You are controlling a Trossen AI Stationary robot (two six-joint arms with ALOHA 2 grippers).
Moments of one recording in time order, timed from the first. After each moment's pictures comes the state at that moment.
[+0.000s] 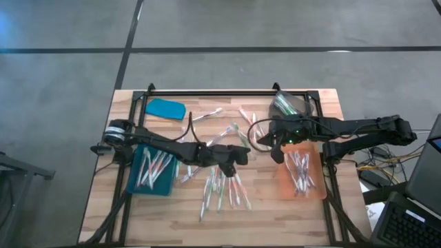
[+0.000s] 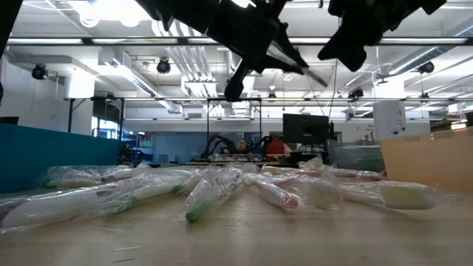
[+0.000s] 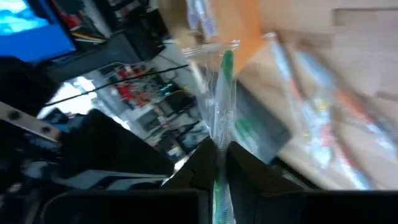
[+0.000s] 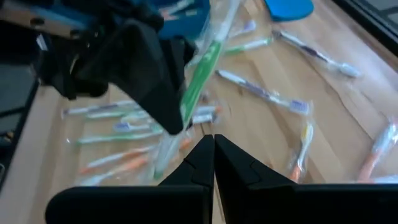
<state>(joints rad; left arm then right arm) -0.15 1.83 1.23 0.27 -0.46 1.92 -0.05 1.01 0.76 -0.35 -0.03 0.26</state>
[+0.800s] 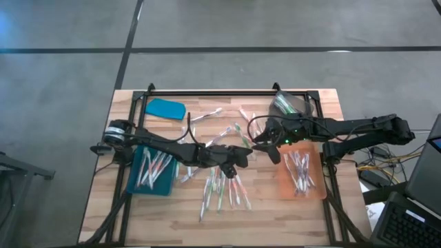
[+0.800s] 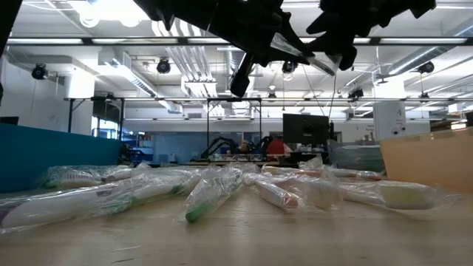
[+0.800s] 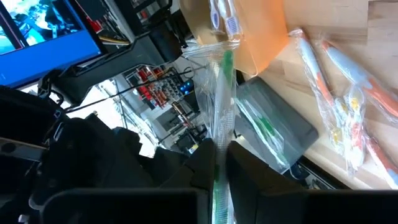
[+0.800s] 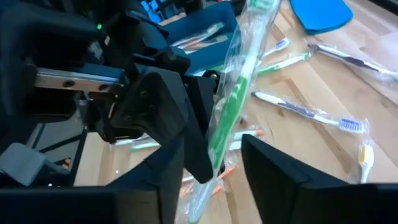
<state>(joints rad) -0.16 1.83 1.22 0.35 -0.45 1.99 -0.05 1.05 0.76 -0.18 -0.13 0.40</state>
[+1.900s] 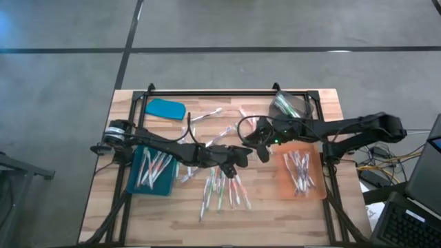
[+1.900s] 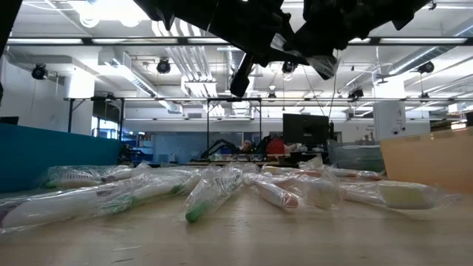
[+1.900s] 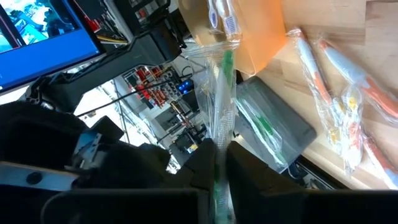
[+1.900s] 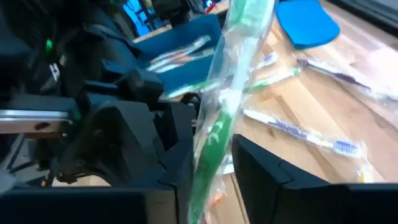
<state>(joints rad) -0.16 1.83 1.22 0.35 -0.45 1.98 -0.06 1.19 0.76 0.00 -0.08 0.39</state>
